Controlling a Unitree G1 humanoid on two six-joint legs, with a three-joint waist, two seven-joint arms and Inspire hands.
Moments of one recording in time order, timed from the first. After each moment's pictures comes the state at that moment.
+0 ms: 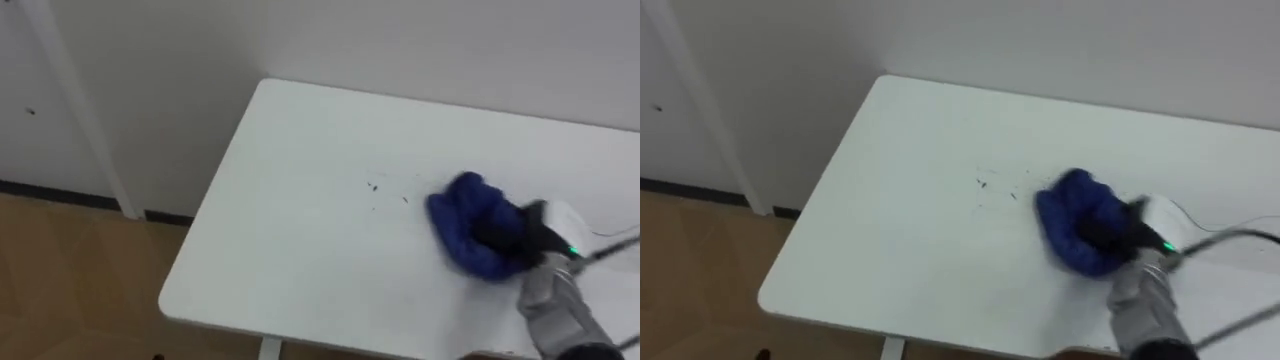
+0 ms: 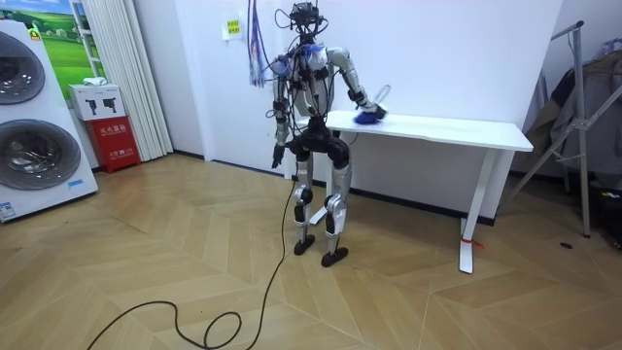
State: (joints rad) left arm 0.08 0.20 0.05 1.05 0.21 0.21 0.22; right arm -0.36 -0.24 0.31 0.65 -0.59 0.23 -0.20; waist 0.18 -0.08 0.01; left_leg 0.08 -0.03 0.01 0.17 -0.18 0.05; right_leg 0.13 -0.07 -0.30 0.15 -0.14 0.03
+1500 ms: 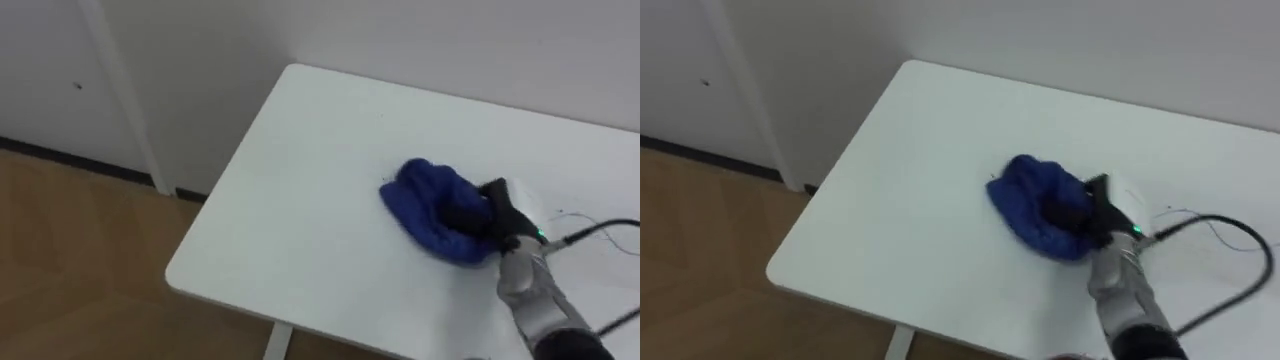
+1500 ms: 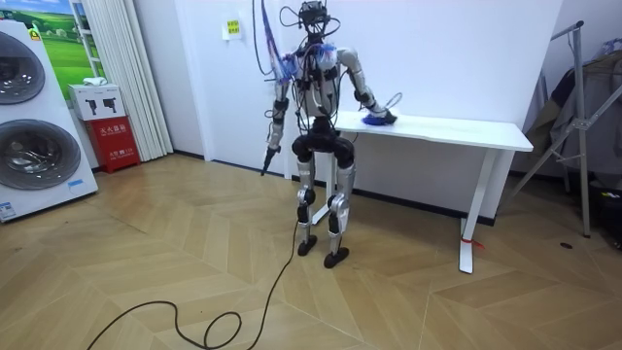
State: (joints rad) left arm 0.20 0.26 0.22 1.05 0.09 0.23 0.21; right arm -0.12 -0.37 -0.14 0.90 -0.44 -0.01 -0.38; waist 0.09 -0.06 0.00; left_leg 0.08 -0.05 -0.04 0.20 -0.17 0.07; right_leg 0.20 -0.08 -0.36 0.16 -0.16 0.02
